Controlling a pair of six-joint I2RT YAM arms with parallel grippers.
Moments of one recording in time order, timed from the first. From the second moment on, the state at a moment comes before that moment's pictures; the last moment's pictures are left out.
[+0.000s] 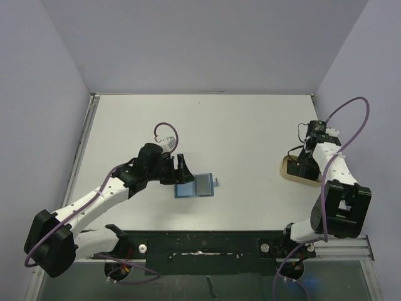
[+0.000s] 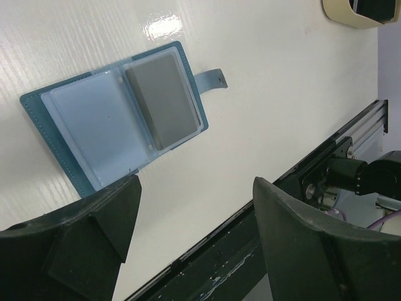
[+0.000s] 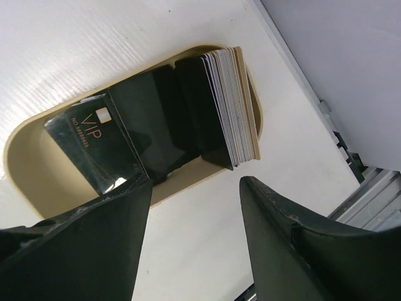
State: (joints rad) left arm -0.63 1.15 0.73 -0.27 0.27 -0.67; right arm -0.21 1.44 1.05 -0.76 0.45 0.32
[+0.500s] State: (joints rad) left arm -0.62 1.16 0.73 -0.26 0.29 -0.68; right arm -0.27 1.63 1.08 -0.73 0.54 0.30
